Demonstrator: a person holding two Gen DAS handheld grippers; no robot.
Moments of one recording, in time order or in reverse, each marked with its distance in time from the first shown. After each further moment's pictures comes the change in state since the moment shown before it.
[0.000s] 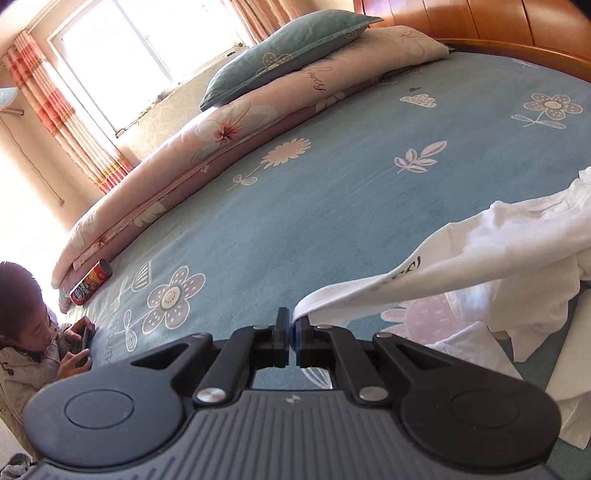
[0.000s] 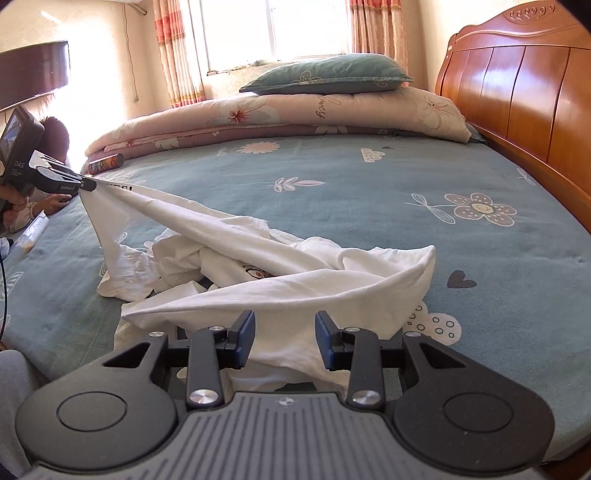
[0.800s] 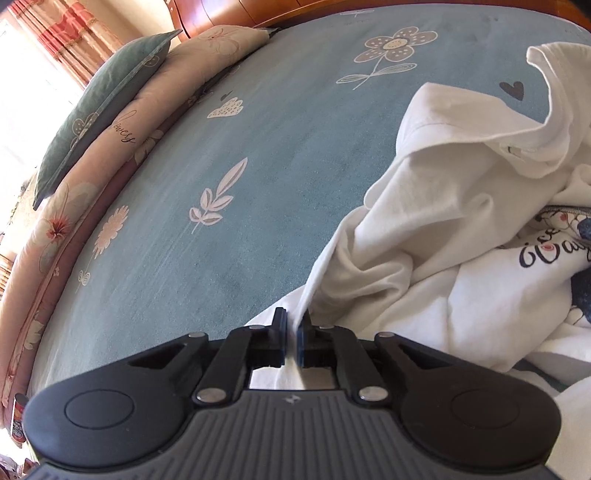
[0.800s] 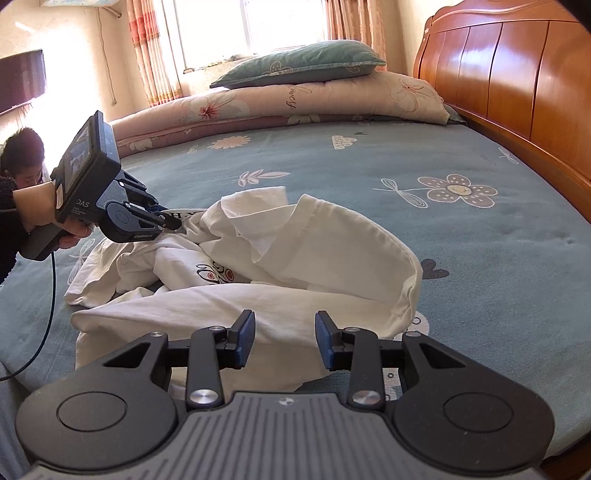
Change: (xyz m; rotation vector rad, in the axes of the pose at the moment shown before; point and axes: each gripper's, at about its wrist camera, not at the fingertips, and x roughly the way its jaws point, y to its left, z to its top) left arm 0.071 -0.215 0.077 0.415 -0.064 -0.272; right arm 0.018 -0.048 0.002 0.055 0.021 -0.035
